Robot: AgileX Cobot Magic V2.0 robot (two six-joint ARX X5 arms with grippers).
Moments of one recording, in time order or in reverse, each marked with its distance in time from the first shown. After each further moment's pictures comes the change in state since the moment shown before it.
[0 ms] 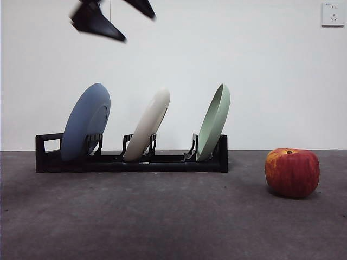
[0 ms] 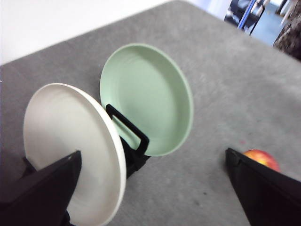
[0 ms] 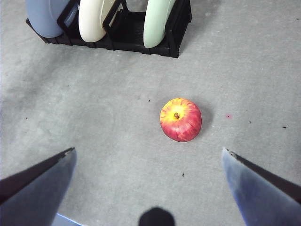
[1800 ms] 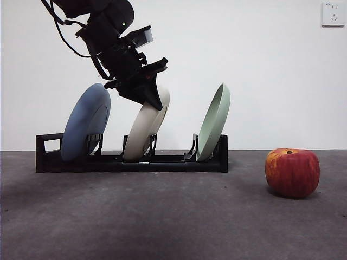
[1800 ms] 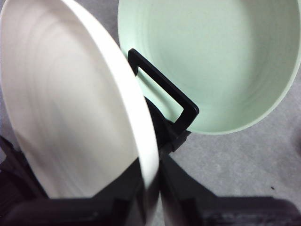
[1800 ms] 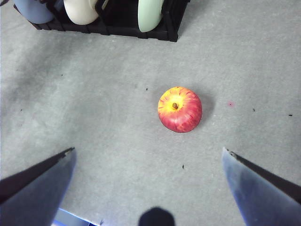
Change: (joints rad) left arm -0.054 0.342 0.102 0.047 -0.149 0.046; right arm 0.000 0.077 0.000 -0.006 0.000 0.000
